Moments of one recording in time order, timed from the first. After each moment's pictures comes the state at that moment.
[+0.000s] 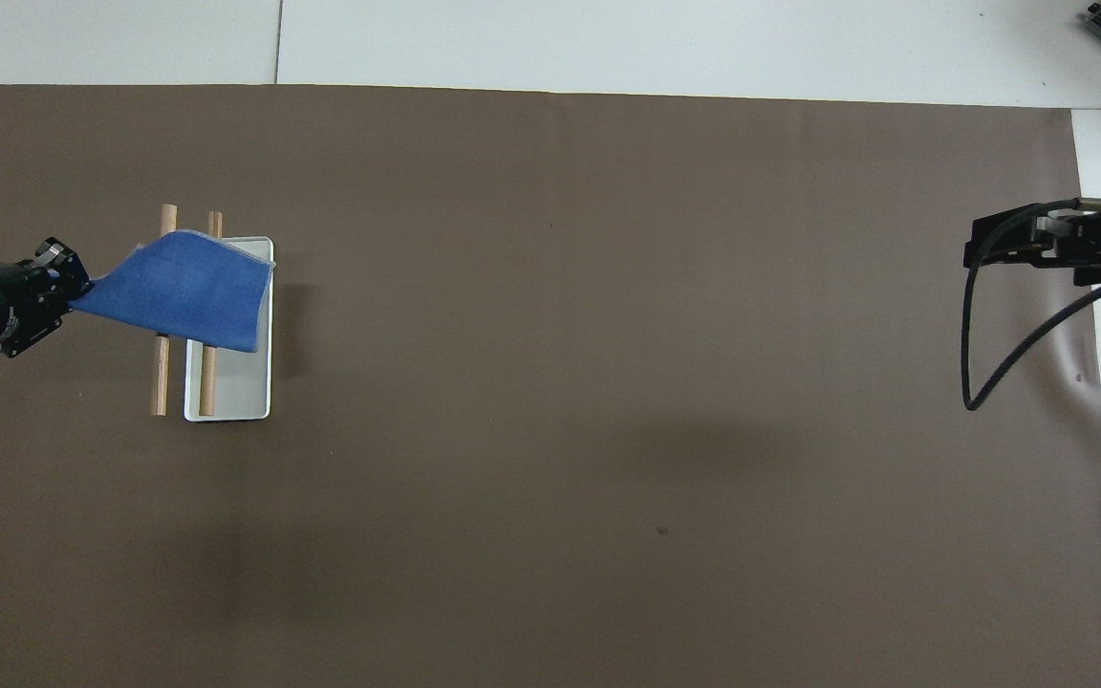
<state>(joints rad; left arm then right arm) 0.06 -0.03 0.02 -2.15 -0.13 2.41 -0.71 0.07 0.04 -0.09 -1.50 0.01 1.63 0.18</state>
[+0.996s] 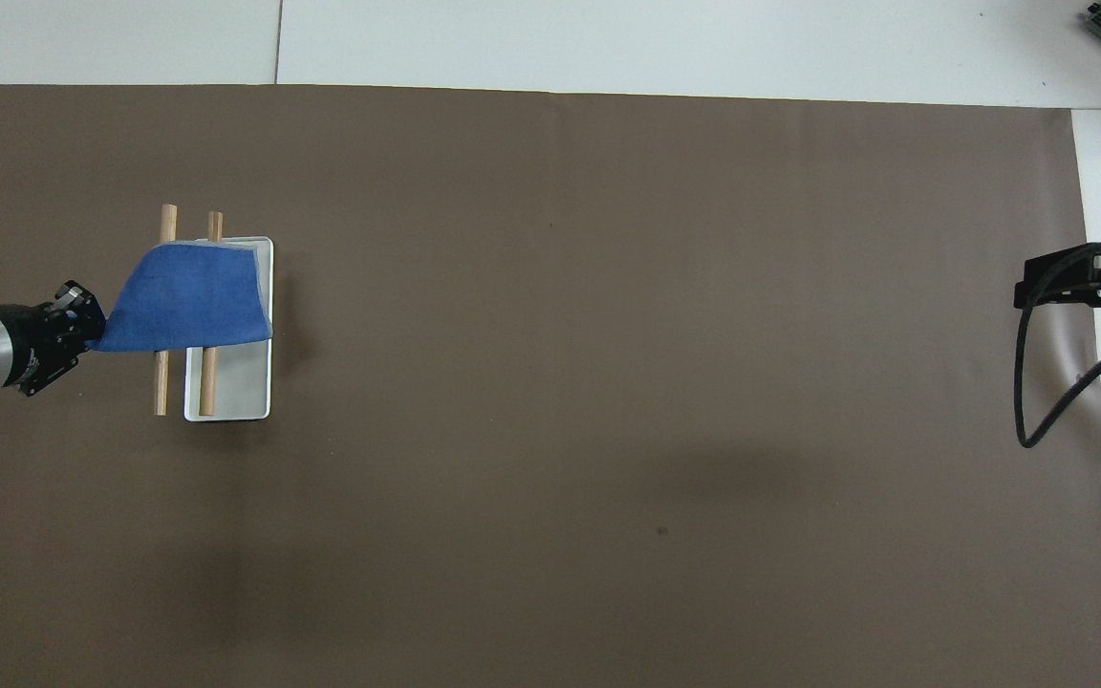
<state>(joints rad) 0.06 -0.08 0.02 -2.26 -0.13 2.45 -0.71 0.06 -0.01 -0.11 -1.56 -0.03 1.59 0.13</state>
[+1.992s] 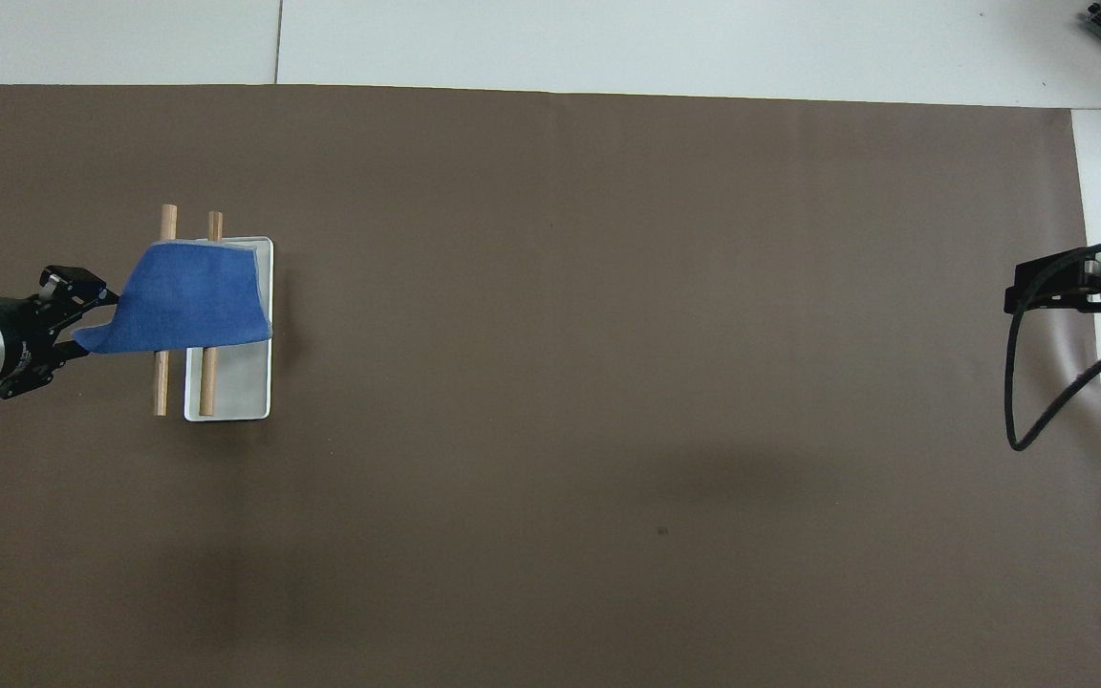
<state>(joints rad) 0.06 -0.08 0.03 -2.25 -0.13 2.48 -0.73 0.06 -0.02 -0.10 -1.58 -0.01 1.59 0.15</state>
